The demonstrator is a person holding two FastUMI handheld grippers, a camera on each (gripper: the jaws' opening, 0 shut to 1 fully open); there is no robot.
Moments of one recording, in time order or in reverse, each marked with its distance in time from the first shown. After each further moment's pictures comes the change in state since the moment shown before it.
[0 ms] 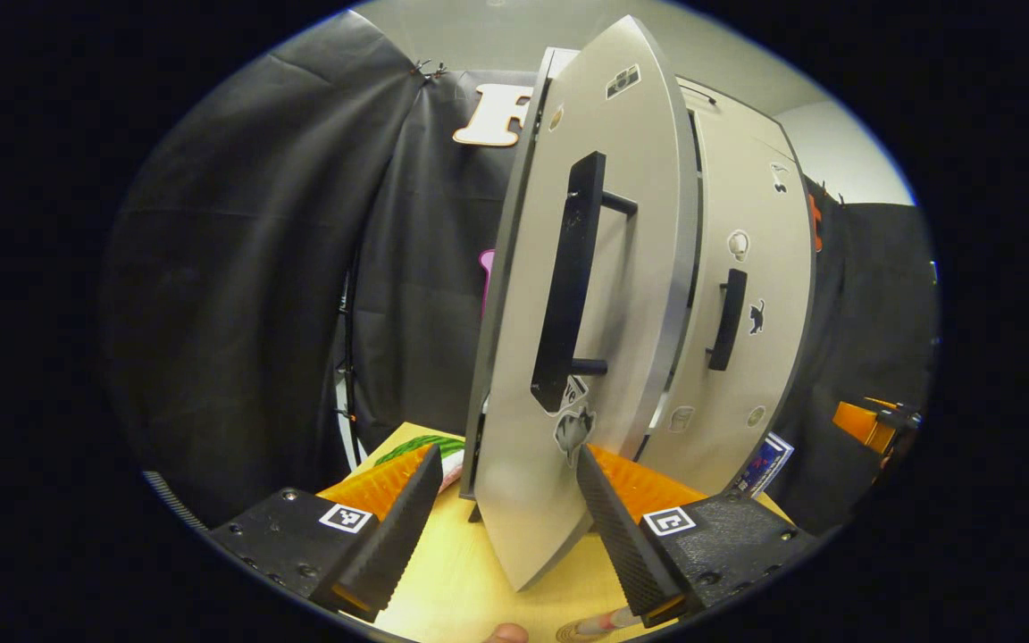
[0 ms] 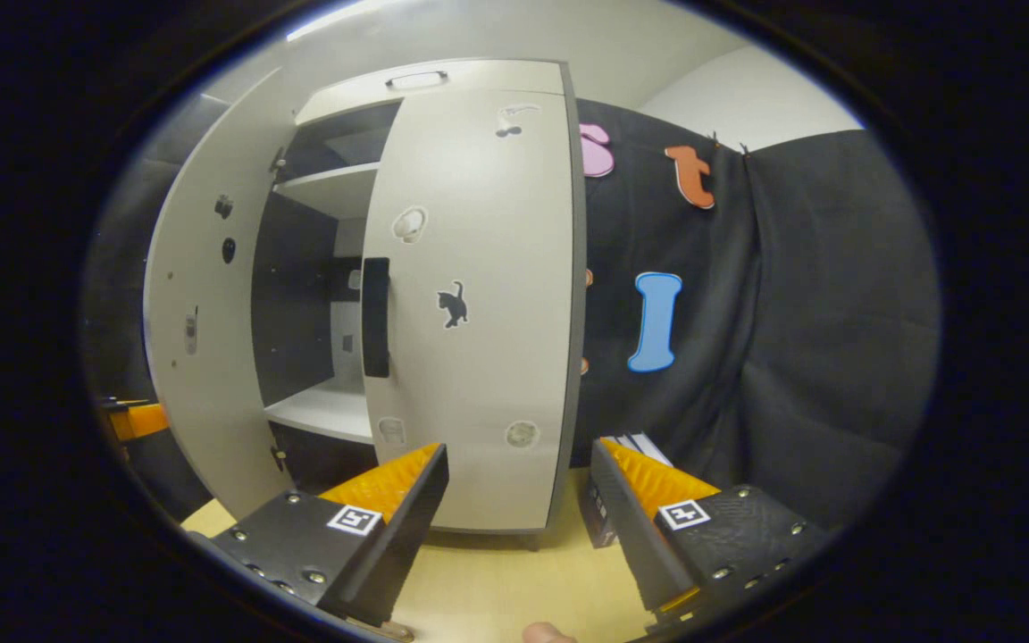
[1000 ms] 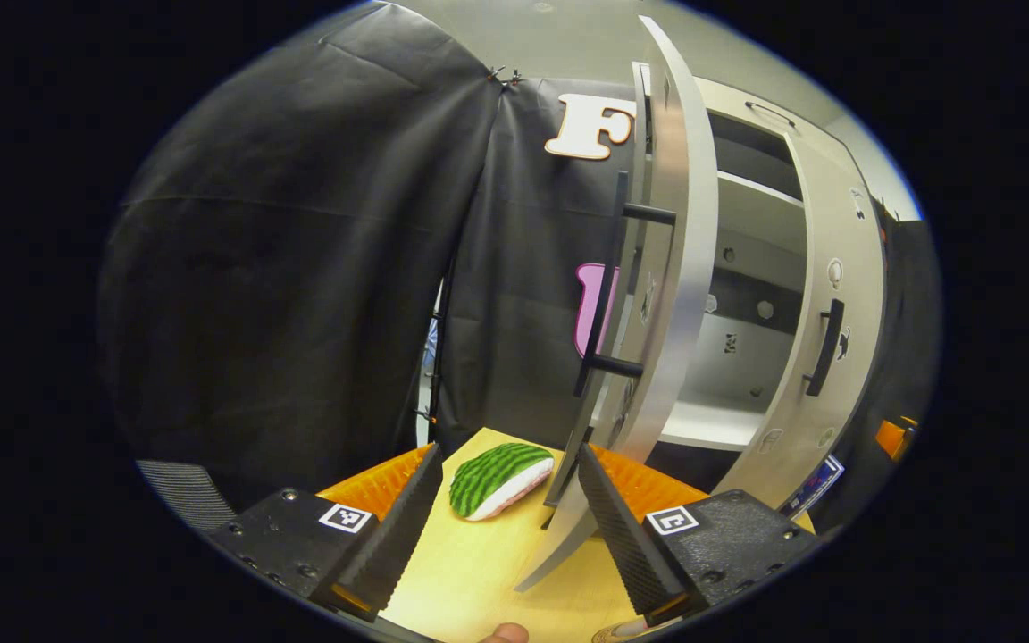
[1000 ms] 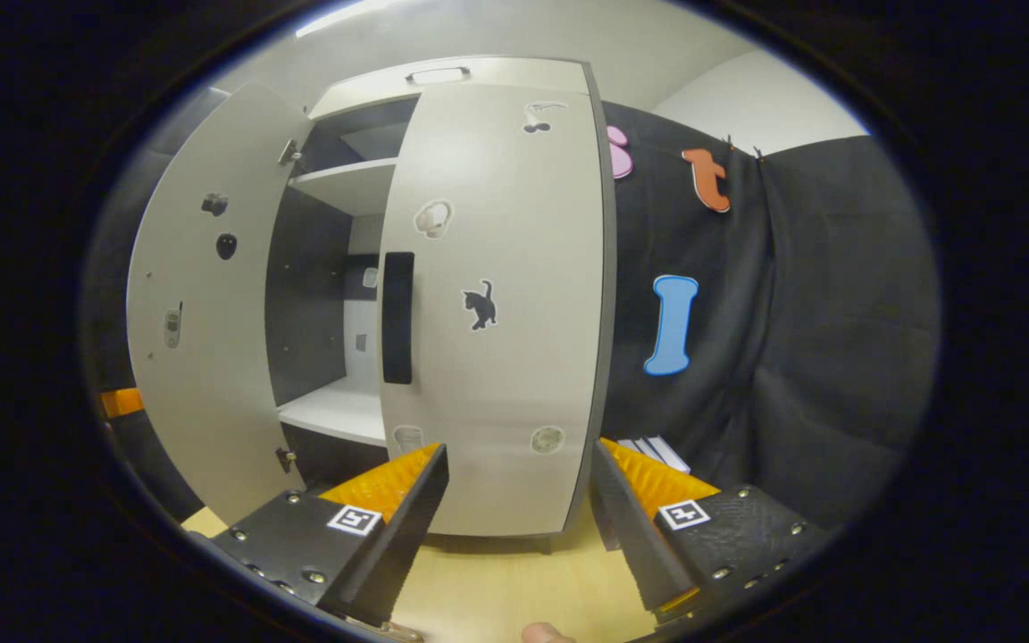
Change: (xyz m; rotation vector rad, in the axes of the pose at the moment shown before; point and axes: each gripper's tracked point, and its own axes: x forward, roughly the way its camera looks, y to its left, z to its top) left arm -0.030 0.024 0.005 -0.056 -0.057 0.231; right arm 0.009 0.032 -0.001 -0.016 0.003 0.036
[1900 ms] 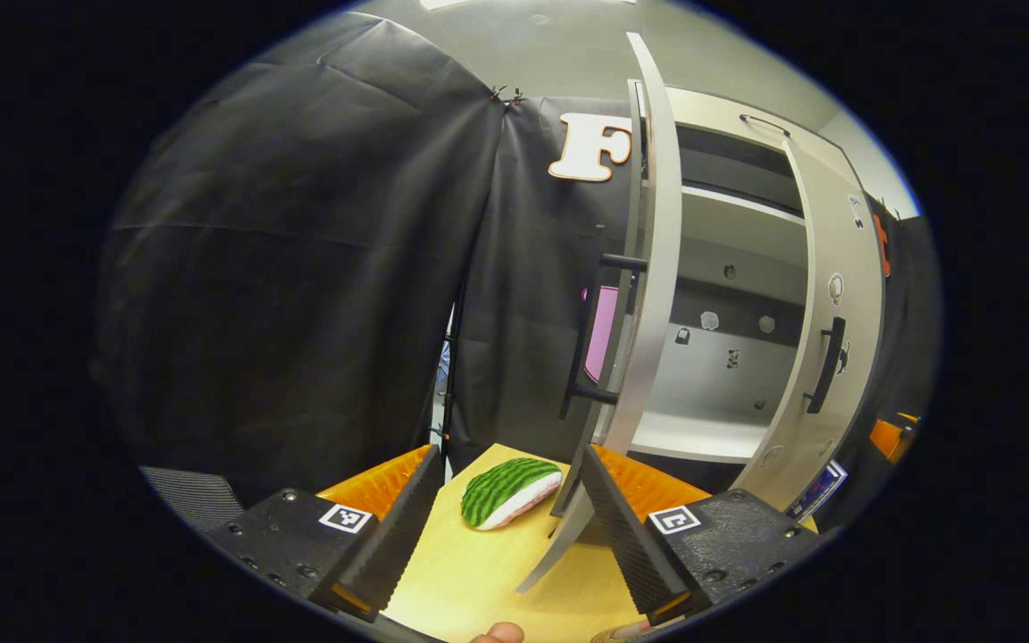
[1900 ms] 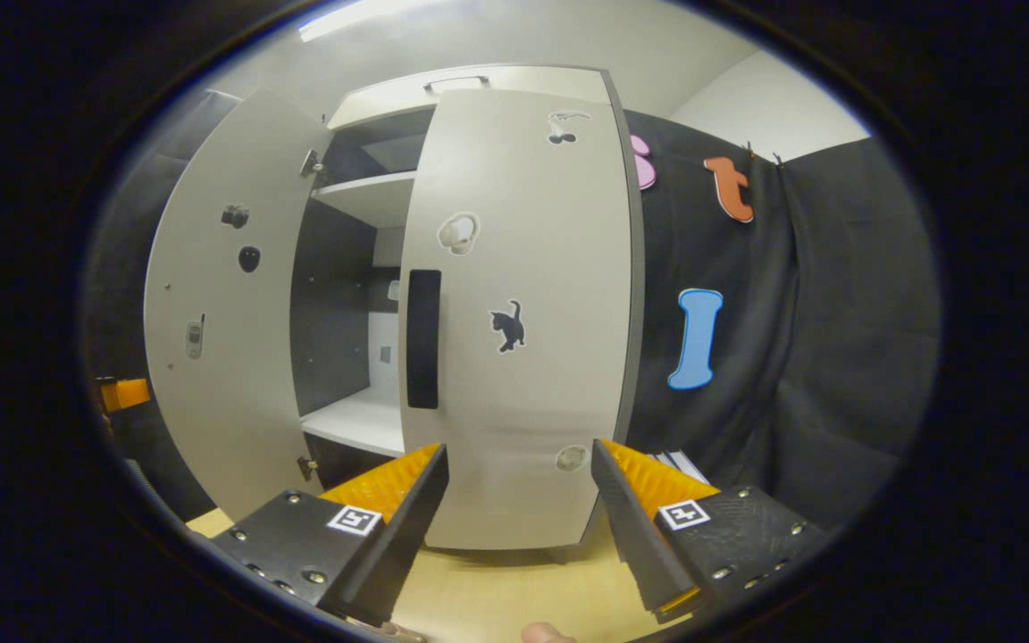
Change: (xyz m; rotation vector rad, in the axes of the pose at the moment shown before) left arm -0.001 0.009 0.011 0.016 -0.079 0.049; right arm 0.003 0.018 0.016 -0.014 -0.032 0.069
